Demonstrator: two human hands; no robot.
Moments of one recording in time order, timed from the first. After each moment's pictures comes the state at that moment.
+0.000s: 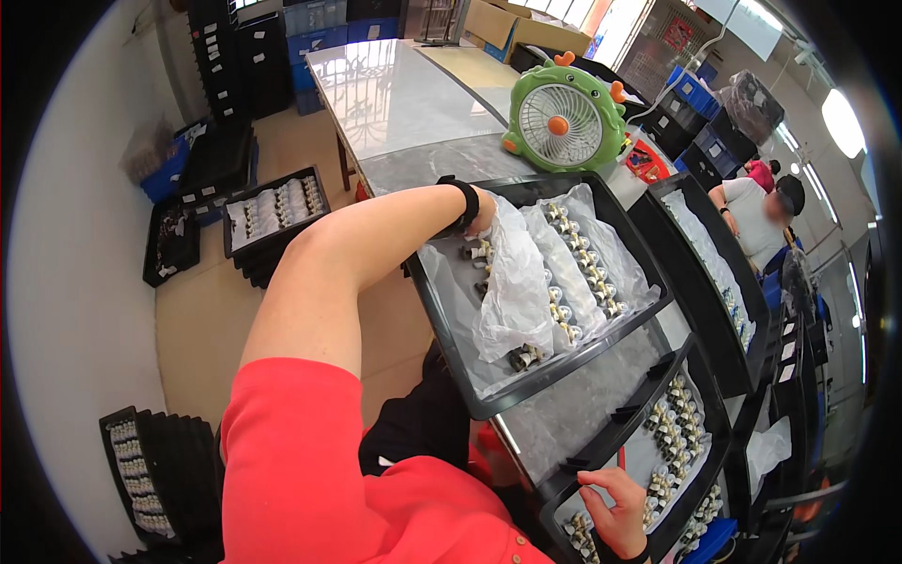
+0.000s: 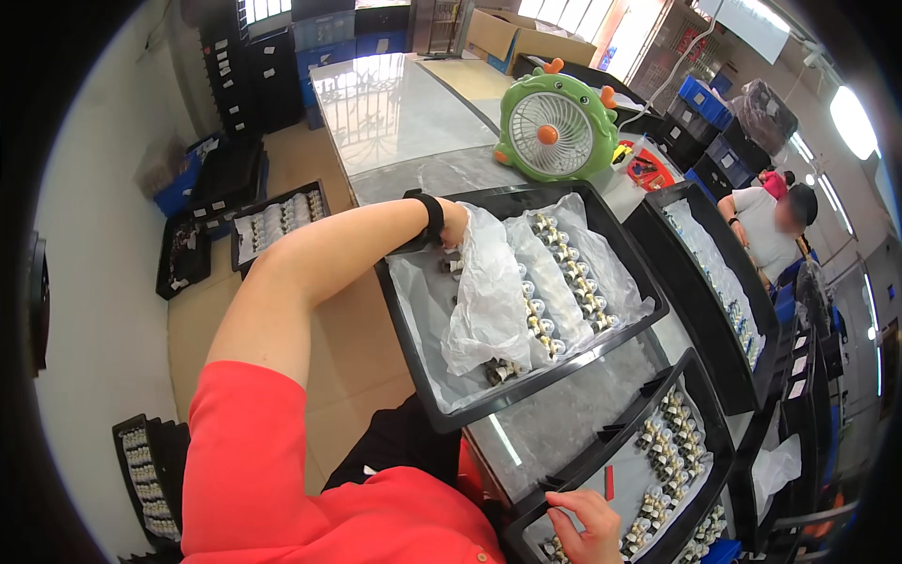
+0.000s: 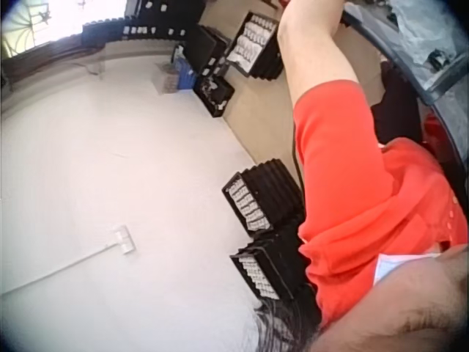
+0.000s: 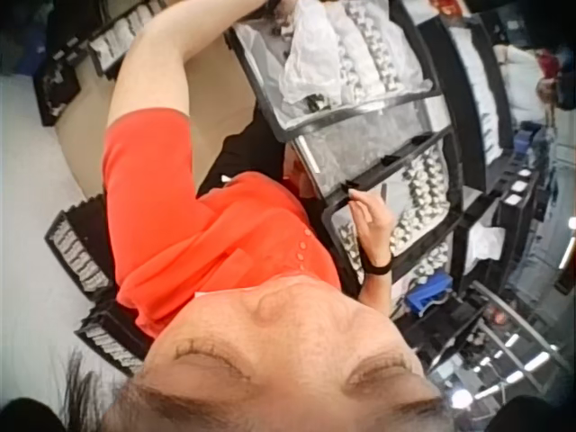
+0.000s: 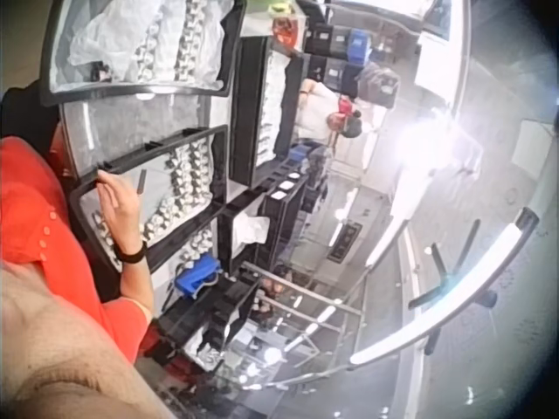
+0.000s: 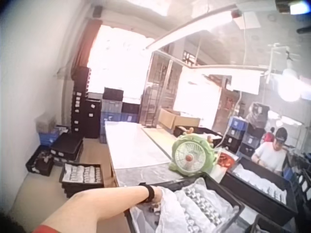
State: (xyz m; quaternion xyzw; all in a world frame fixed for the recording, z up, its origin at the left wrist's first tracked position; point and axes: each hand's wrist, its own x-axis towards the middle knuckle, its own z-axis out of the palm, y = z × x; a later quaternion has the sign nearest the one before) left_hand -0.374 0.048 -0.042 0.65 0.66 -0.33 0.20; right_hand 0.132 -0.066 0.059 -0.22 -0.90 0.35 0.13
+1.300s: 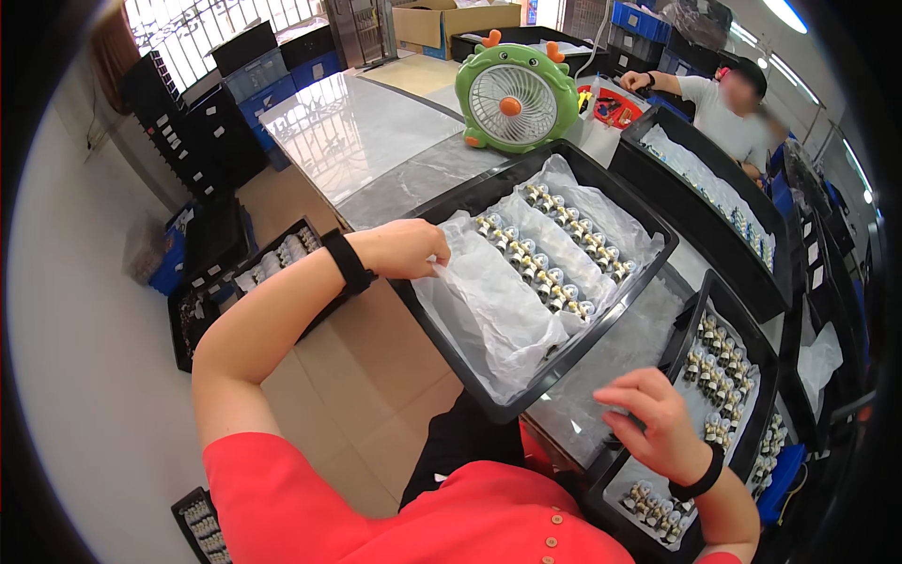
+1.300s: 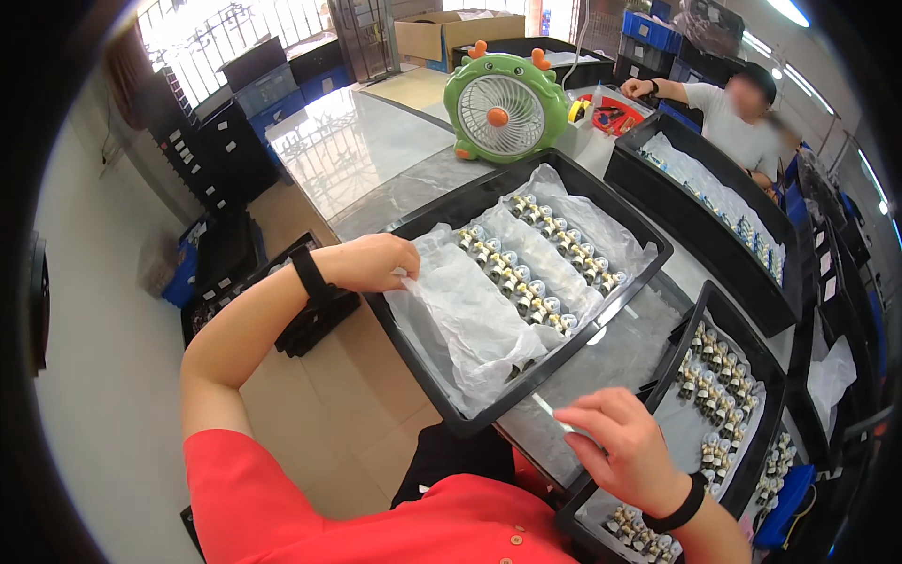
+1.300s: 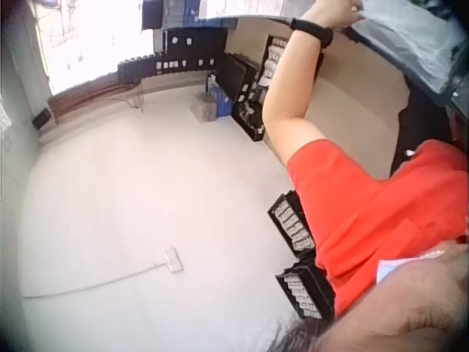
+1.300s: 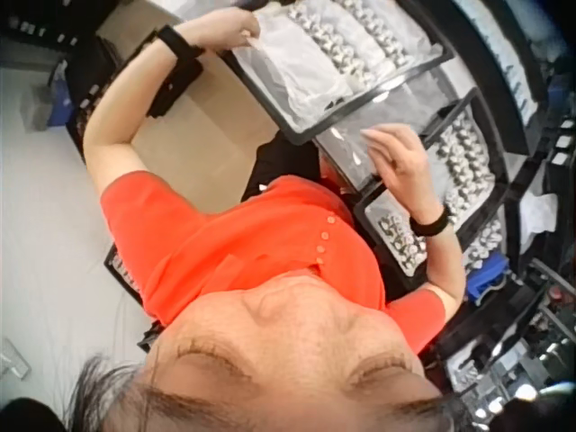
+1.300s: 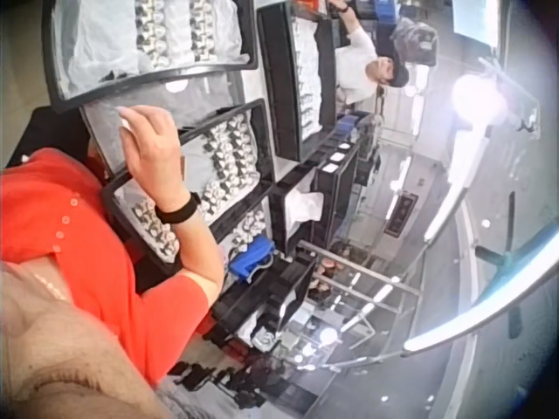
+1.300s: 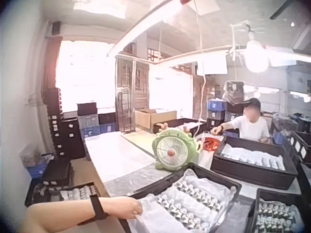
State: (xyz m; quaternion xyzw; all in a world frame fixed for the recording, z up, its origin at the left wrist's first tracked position) left_hand -0.337 -0.111 0.053 0.74 0.65 0.03 0.18; right_hand 0.061 -0.032 0.077 -0.10 -0.95 0.27 0.16
